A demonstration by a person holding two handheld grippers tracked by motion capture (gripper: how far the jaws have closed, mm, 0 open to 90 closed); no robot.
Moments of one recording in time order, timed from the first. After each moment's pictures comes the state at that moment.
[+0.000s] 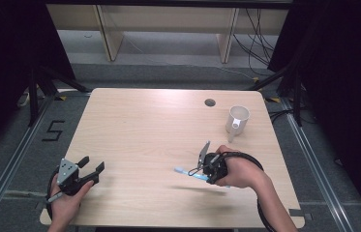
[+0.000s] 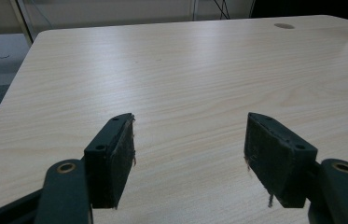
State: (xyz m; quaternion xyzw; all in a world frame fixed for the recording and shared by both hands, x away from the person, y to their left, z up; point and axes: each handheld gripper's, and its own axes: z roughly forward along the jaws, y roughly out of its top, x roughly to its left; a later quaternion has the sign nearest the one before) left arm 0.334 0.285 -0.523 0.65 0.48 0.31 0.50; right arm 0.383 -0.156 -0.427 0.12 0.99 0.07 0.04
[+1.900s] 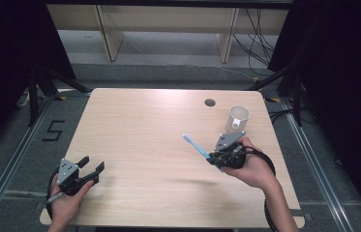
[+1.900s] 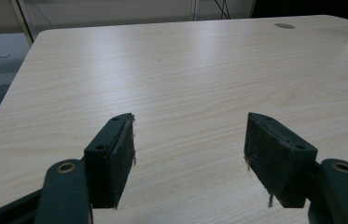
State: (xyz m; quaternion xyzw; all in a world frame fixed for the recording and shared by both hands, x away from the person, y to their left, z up) left arm 0.334 0.285 -0.523 0.65 0.48 0.31 0.50; right arm 0.388 -0.198 -0.407 0.21 0.92 0.31 0.13
